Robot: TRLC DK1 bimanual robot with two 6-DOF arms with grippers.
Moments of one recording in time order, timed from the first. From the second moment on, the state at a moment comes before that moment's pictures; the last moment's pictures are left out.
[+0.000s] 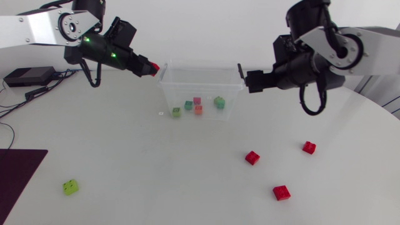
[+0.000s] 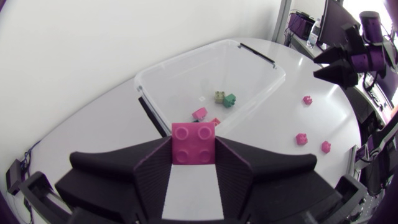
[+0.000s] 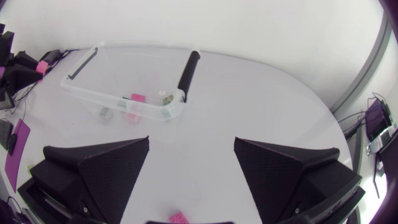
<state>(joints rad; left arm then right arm) -0.18 1.82 1.56 -0.49 0.41 0.37 0.33 1.51 1.19 -0.43 0.16 0.11</state>
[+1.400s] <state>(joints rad) 0.02 1.57 1.35 -0.67 0.30 0.65 -0.26 1.70 1.01 -0.59 -0.13 -0.62</state>
